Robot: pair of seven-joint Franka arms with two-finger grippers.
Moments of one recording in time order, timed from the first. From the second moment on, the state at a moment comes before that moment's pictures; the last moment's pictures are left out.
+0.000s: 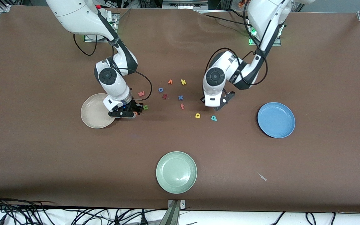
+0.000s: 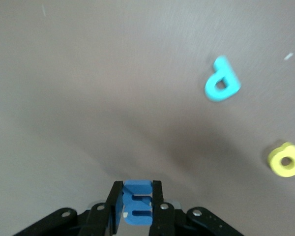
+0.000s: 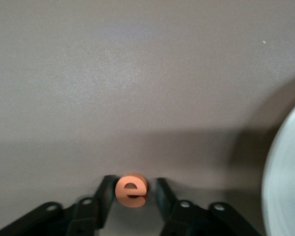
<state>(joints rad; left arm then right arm) -0.52 0.54 -0.11 -1.84 -0.02 2.13 -1.28 0.41 0.52 0.06 -2.11 -0.05 2.77 0.57</state>
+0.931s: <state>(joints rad) -0.06 0.47 -0.10 -1.76 0.06 1.91 -0.31 0.28 0.32 -0.03 -2.11 -0.05 2.44 0.21</state>
